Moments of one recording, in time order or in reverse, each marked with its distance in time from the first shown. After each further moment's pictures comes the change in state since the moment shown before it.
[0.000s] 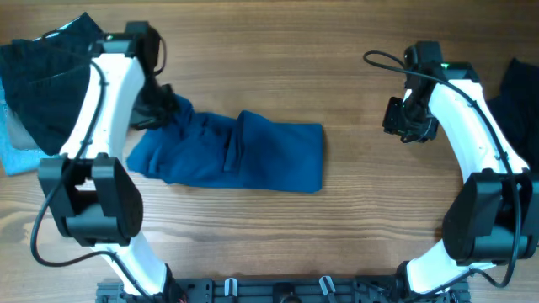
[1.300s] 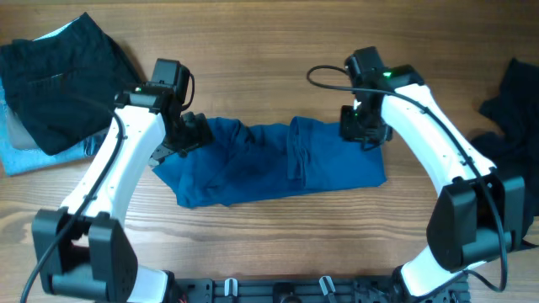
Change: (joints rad) left arm -0.106 -0.289 -0.453 0.306 -0.008 -0.157; right arm 0.252 0.000 0.000 -0.002 -0.038 0.053
